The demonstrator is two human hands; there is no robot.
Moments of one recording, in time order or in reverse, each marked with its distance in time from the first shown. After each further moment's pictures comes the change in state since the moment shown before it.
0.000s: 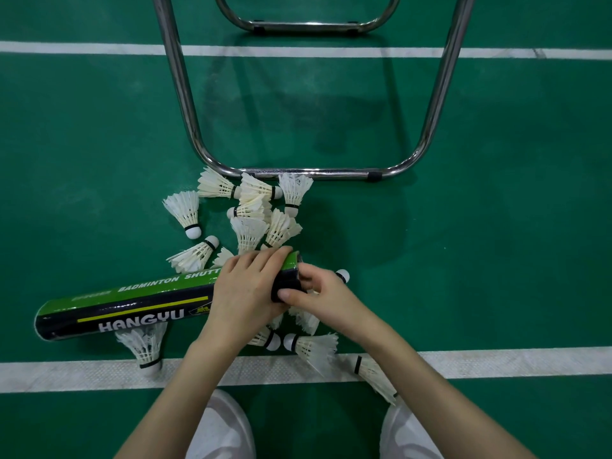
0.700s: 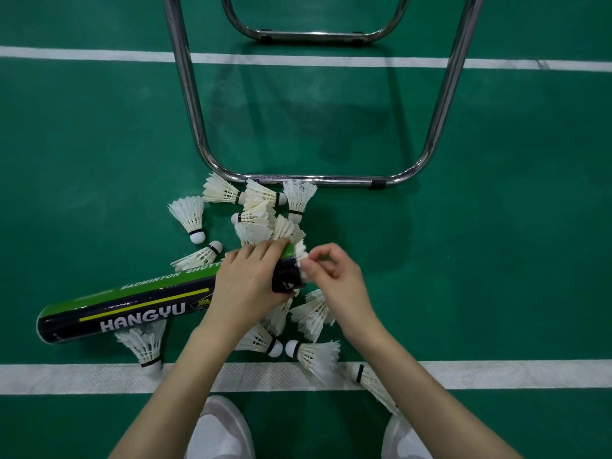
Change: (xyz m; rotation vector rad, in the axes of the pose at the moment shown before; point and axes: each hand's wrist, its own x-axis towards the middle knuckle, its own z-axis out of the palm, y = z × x) left_hand 0.018 -0.007 -0.006 0.010 -0.023 -0.077; right_hand 0.004 -0.012 -0.001 0.147 0.371 -0.097
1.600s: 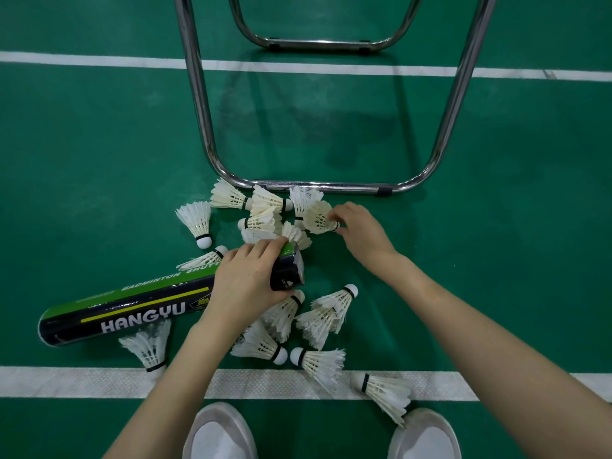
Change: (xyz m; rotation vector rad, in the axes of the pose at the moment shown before) left_hand 0.007 -0.013 -0.003 0.009 -0.008 -0.010; right_hand 0.112 0.003 -0.047 -1.111 -0.105 -0.253
